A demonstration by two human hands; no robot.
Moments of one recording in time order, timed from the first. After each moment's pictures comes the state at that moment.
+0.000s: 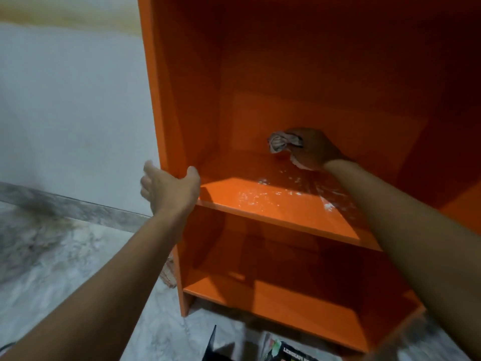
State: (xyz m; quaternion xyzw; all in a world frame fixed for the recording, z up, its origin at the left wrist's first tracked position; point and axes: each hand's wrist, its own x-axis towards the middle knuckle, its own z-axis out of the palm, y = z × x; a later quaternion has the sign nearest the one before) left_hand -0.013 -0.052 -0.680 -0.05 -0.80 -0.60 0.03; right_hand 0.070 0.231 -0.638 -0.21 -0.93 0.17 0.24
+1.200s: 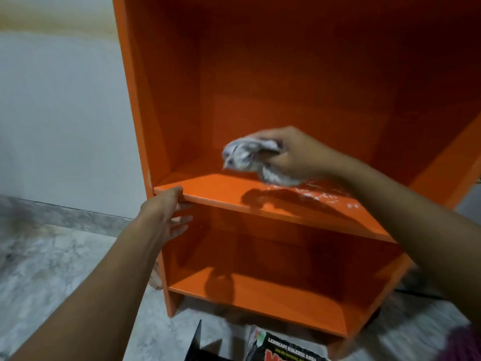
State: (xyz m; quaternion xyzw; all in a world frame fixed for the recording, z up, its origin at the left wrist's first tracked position) left_hand -0.007 -0.058 -0.714 0.00 -0.67 -0.68 -0.30; right_hand 0.150 0.125 -0.600 0.00 -0.96 0.24 0.17
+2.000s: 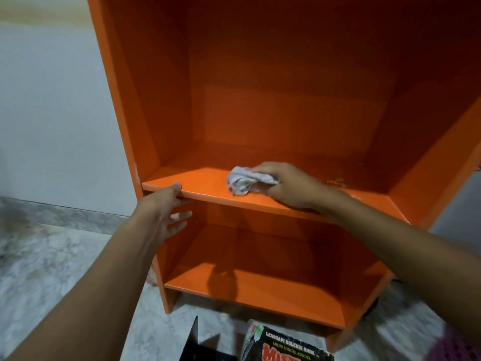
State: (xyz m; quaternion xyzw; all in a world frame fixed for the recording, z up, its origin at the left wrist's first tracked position) left_hand 0.005 -0.048 -0.714 -0.02 -0.68 -0.67 -0.30; right_hand 0.152 0.159 -0.685 -0.05 -0.96 0.23 0.18
